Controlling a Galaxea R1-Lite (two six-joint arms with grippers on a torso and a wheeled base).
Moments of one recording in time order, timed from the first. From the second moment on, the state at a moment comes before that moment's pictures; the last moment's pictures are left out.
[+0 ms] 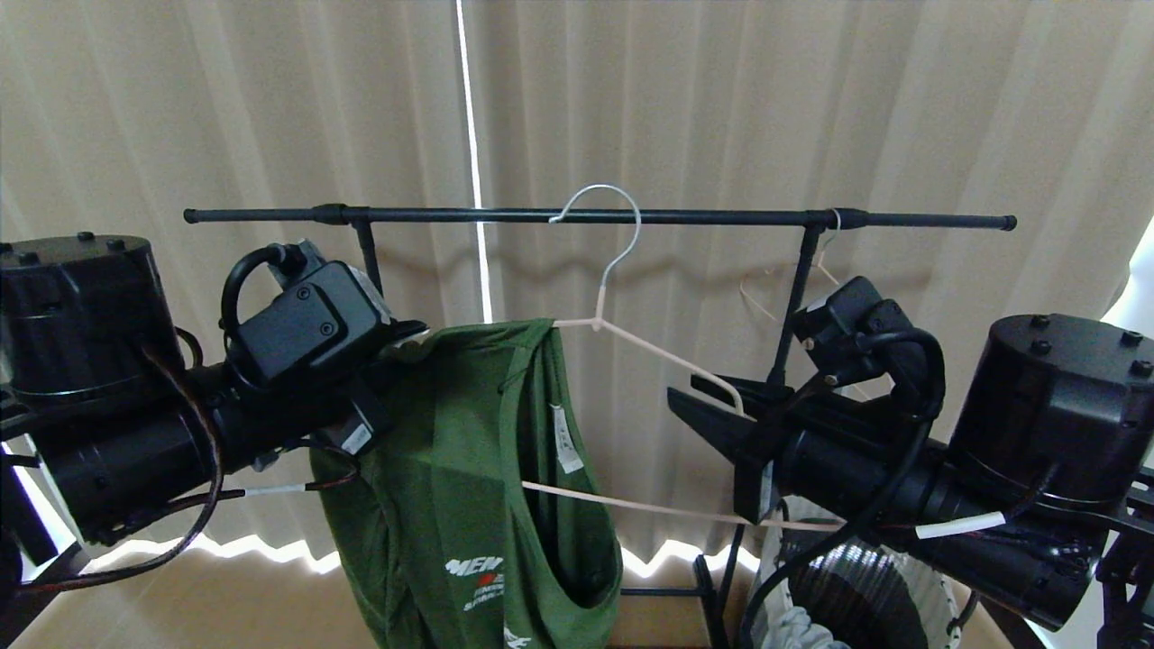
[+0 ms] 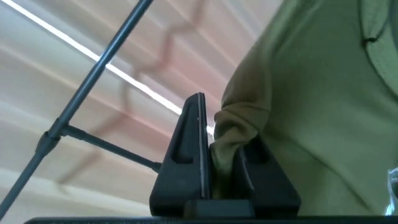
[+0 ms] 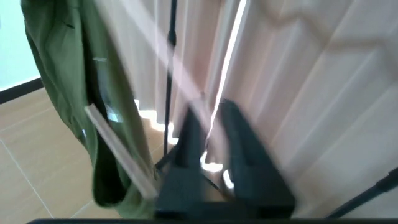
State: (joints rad) left arm -0.42 1.46 -0.67 -0.63 -0.12 0.77; right arm 0.79 1.60 -0.63 -0.82 -0.10 0.00
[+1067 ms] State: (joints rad) left arm -0.34 1.50 -0.63 -0.94 0.13 0.74; right arm 0.74 1.59 -0.54 -0.82 -0.07 -0.03
